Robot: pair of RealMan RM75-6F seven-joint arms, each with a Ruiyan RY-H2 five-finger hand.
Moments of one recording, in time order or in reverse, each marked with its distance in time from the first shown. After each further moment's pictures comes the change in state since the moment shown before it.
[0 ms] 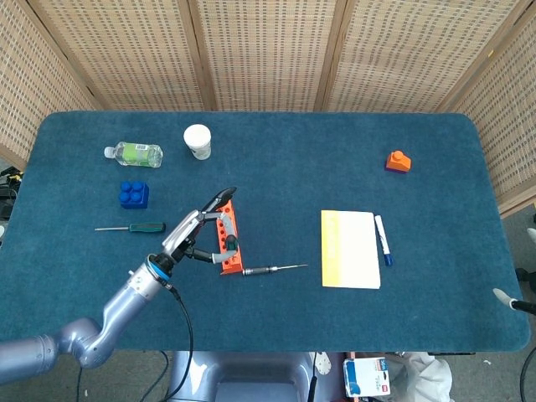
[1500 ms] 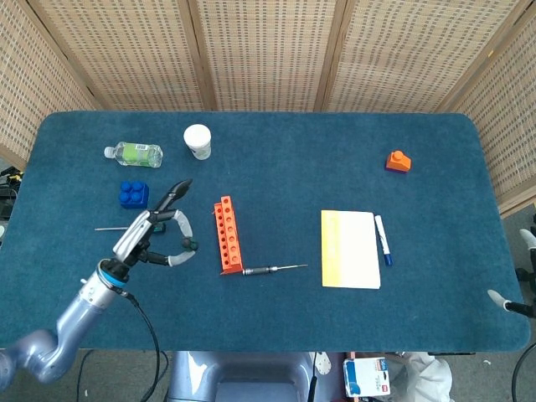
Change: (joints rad) left arm 0.119 0.124 0.036 -0.012 0.190 0.204 -0.071; right arm -0.001 -0.017 -0.008 -0.019 -0.021 0.032 -0.063
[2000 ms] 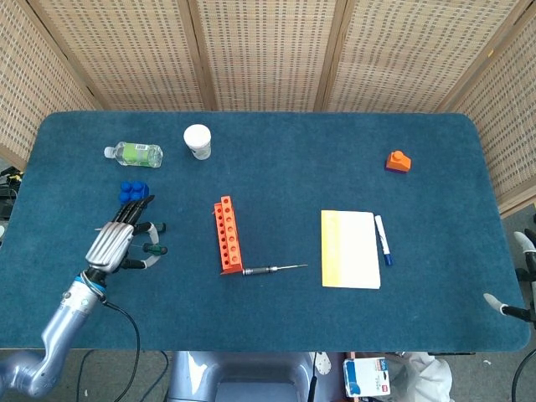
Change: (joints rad) left arm 0.121 0.012 0.054 0.081 -0.166 -0.067 0.743; right arm -0.014 0.009 -0.018 -0.013 -0.051 0.034 0.016
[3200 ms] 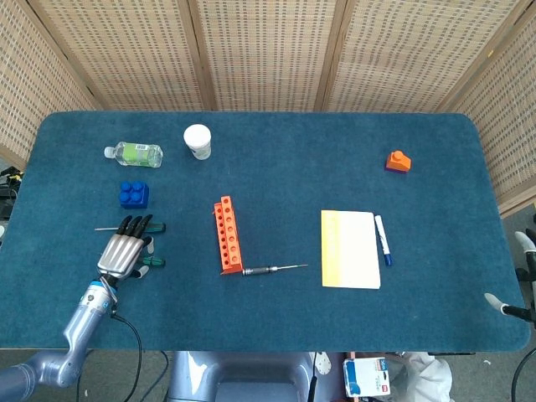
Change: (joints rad) left arm -0.010 -0.234 0.050 0.311 -0.164 -0.124 0.519; right arm 0.001 -0.001 0.001 0.001 0.002 -0.004 -0.004
